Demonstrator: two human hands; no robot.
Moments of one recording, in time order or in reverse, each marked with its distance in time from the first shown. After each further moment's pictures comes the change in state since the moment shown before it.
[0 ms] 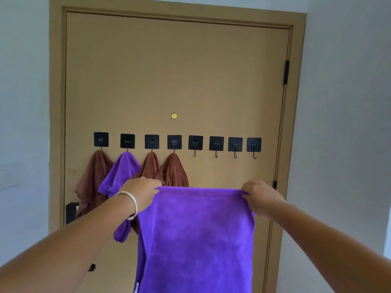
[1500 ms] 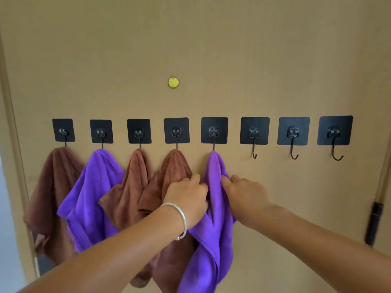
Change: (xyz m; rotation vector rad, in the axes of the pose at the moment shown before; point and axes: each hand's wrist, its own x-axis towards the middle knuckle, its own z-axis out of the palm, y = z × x) left_hand 0.220 0.046 0.141 0.173 0.055 0.071; right_hand 0.237 -0.039 0.139 -0.153 -0.021 -0.199
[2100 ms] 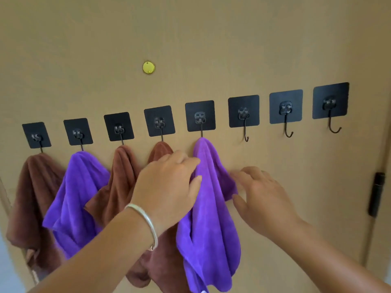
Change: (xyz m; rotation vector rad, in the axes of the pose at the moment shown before) left_hand -0.022 -0.009 -0.055 -0.151 0.267 0.023; right_hand -0.042 0.011 0.015 0.377 0.177 0.194
